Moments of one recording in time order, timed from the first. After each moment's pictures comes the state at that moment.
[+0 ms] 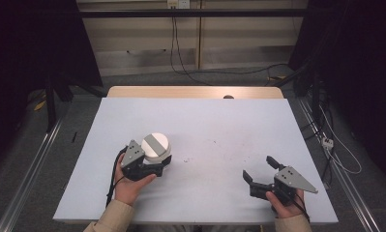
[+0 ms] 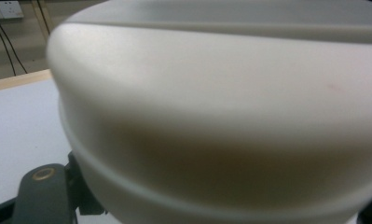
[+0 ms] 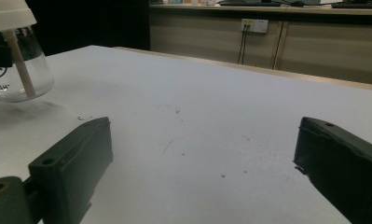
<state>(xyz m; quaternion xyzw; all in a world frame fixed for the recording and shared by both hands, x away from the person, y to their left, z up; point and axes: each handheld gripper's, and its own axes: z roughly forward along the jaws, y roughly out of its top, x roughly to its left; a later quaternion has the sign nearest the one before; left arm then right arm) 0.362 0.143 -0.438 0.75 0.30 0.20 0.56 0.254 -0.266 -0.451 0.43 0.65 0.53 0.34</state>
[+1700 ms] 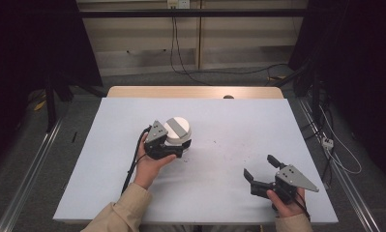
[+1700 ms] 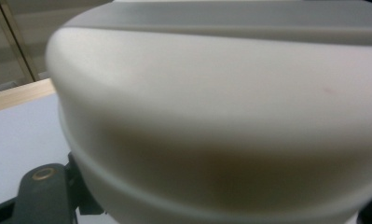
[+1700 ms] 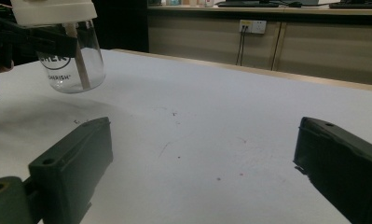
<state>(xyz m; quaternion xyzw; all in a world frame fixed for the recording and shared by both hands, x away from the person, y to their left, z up) 0.414 0.085 -0.427 0.76 0.28 0.17 0.56 0.257 -0.269 -0.451 0.44 0.64 0.53 0.34</state>
